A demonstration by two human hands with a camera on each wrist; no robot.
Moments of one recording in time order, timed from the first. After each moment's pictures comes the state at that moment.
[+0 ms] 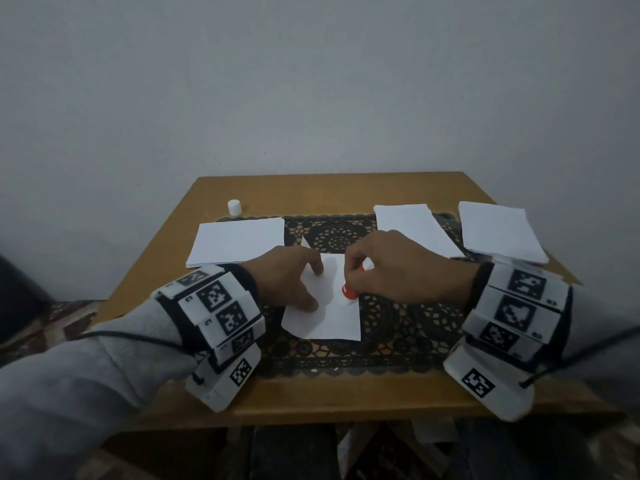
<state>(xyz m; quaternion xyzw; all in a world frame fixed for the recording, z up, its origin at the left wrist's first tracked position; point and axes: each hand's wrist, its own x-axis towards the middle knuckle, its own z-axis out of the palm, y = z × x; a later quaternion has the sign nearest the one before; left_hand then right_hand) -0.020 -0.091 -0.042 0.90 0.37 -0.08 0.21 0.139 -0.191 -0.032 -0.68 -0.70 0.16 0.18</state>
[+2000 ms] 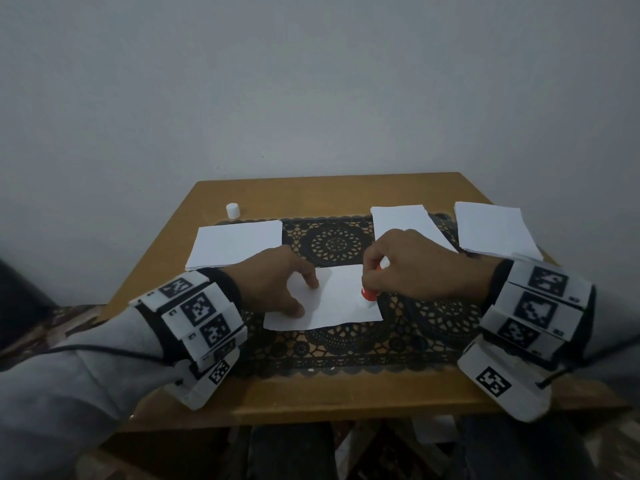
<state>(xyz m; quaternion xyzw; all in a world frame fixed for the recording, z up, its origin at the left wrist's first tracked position) -0.035 -0.092 -0.040 0.94 0.31 -0.07 0.14 0.156 -0.204 -0.027 -0.70 -0.67 0.17 0.17</state>
